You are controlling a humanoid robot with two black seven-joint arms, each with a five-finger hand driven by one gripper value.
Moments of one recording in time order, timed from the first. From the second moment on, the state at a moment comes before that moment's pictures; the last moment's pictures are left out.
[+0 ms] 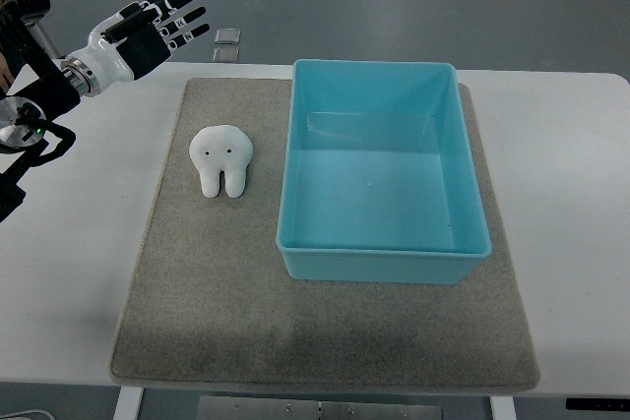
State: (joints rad) left arm -0.84 0.46 -0.82 -0.75 -0.09 -0.41 0.10; right arm 0.00 0.00 0.03 0.12 -0.11 0.20 0.00
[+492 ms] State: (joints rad) left arm -0.85 0.47 -0.81 -0.71 -0.09 -0.42 0.10; right arm 0.00 0.00 0.03 0.12 -0.11 0.20 0.00
